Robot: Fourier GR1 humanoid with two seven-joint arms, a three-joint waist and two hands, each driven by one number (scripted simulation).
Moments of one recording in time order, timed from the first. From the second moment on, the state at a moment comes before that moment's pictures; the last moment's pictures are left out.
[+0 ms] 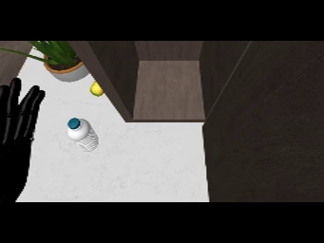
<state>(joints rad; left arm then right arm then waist) 0.02 0.08 -0.01 -2.10 0.00 -0.01 0.01 0.00 -0.13 0.01 -2.10 0.02 0.01 0.01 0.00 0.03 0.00</state>
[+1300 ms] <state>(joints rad) -0.03 0.35 0.20 -1.97 0.56 -0.36 0.43 0.47 -0.09 0.12 -2.41 -0.21 0.16 0.17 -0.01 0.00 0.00</state>
